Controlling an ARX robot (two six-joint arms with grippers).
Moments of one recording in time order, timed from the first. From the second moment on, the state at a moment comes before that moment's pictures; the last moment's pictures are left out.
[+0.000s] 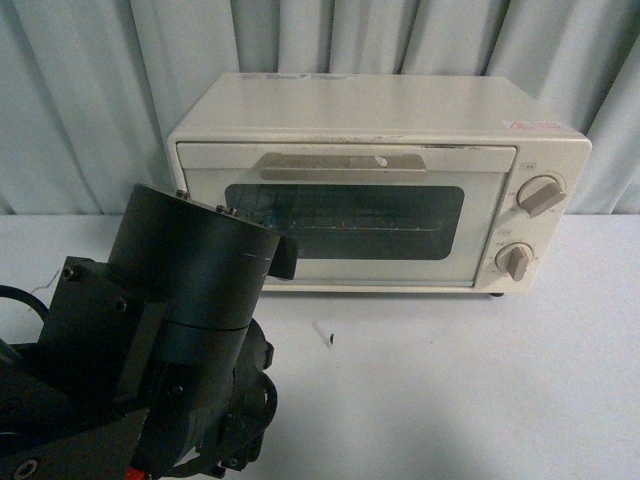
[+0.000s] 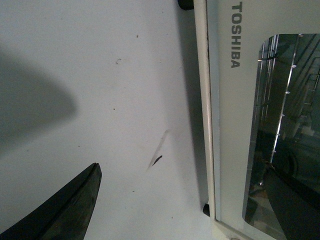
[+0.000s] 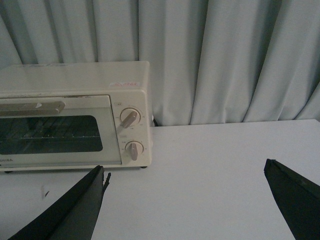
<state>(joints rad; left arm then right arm) -0.56 2.00 0.74 0.61 -0.33 -1.73 0.00 0.00 0.01 0.00 0.00 0.00</state>
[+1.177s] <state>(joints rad) -0.49 2.11 0.69 0.80 -0.31 -1.75 0.00 0.00 0.01 0.00 0.00 0.00</state>
